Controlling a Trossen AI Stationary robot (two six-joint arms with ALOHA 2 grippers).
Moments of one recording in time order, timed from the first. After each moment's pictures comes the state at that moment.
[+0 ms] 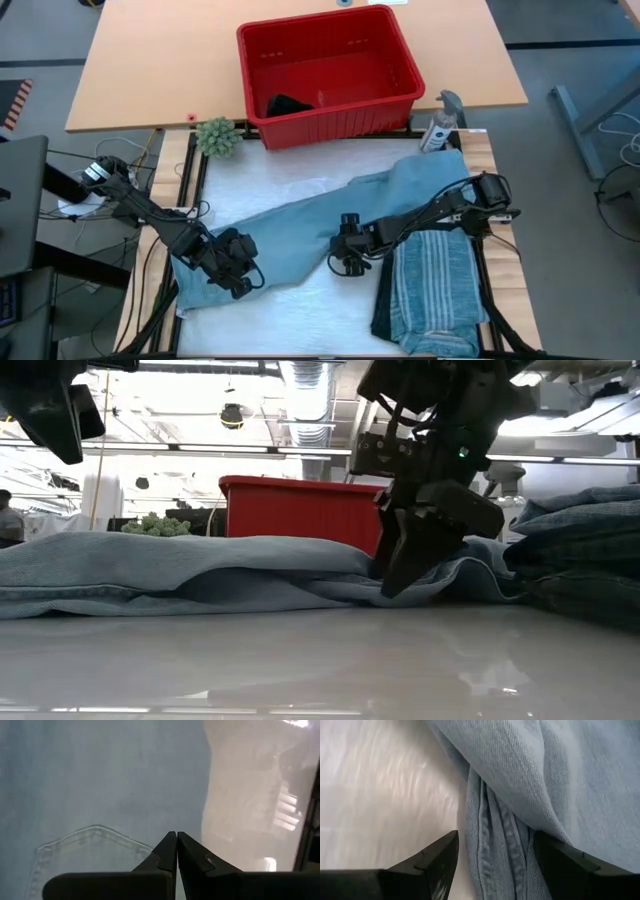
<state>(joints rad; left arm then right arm) -0.61 1.24 0.88 -0.71 -0.28 -0.99 0.23 1.84 1.09 -0.34 0.26 0.06</state>
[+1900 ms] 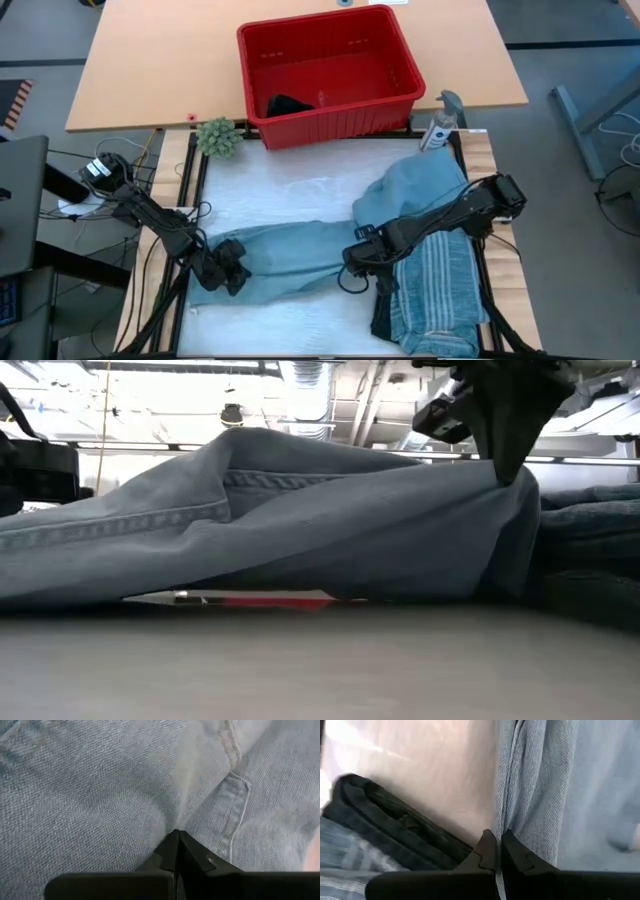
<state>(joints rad) -0.76 1.24 0.30 -0.11 -0.31 -1.42 0.38 1.74 1.42 -1.07 -0.05 0.04</state>
